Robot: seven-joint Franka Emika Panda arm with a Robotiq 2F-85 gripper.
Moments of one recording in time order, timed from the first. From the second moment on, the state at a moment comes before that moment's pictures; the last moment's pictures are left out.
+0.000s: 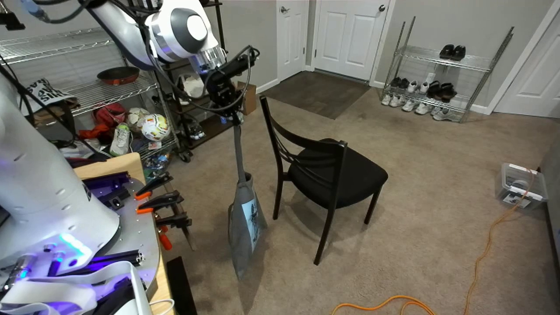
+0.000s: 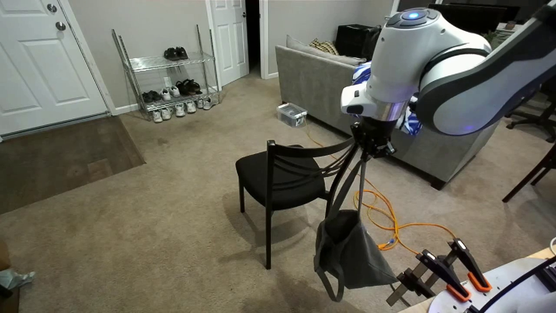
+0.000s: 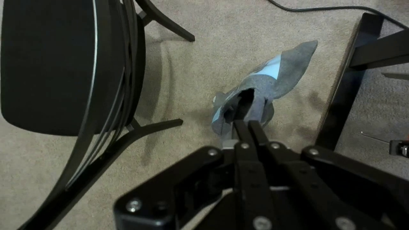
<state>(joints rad) 0.16 -0.04 0.15 -2.64 -0.63 2.70 -0.94</state>
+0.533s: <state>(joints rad) 0.06 -0.17 -0.02 -2.72 -0.62 2.73 -0.94</state>
